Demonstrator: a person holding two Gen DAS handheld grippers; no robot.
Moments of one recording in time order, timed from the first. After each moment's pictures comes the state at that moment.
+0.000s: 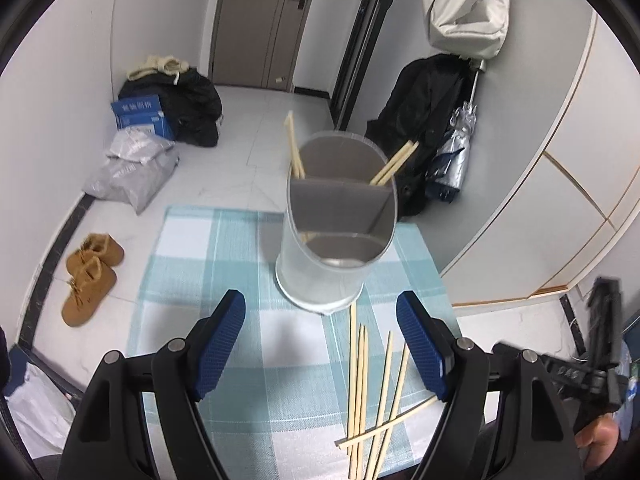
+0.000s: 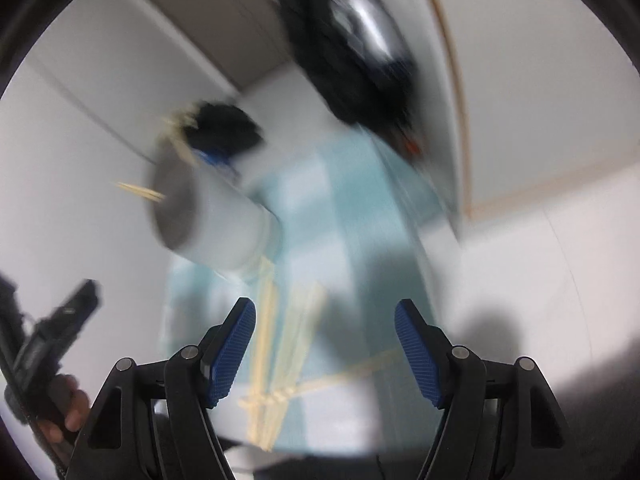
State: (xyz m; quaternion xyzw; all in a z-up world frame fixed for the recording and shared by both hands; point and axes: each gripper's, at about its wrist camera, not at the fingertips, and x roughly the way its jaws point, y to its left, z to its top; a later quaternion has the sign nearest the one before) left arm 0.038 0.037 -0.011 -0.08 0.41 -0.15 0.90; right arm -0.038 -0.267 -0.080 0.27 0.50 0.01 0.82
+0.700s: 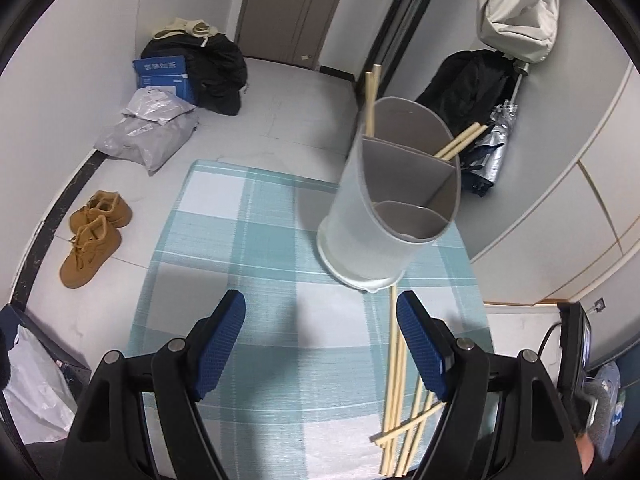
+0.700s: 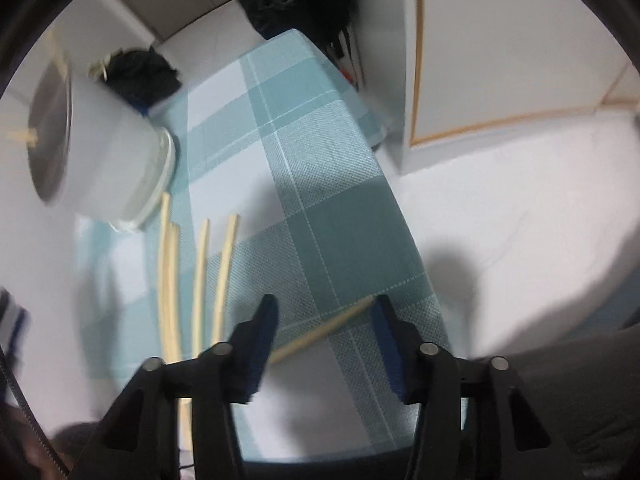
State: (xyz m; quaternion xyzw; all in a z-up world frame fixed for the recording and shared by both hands) left arm 0.040 0.072 -0.043 -0.12 0.44 -0.12 0.88; right arm -0.020 -0.217 -0.132 0.15 0.58 -0.11 0.79
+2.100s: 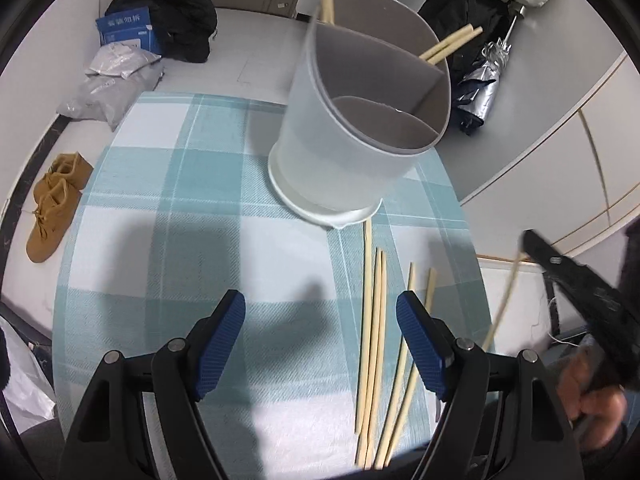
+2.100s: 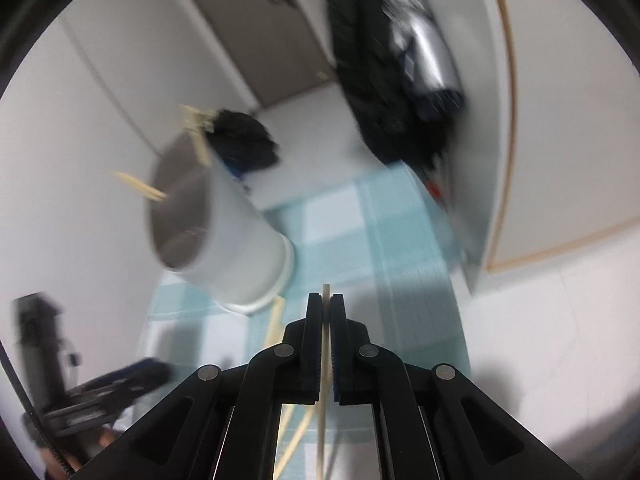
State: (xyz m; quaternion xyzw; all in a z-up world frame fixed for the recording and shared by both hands) left arm 0.052 0.029 -0.088 -0.11 0.52 -0.17 0.83; right arm -0.012 -0.221 -0.057 0.18 0.39 0.06 0.90
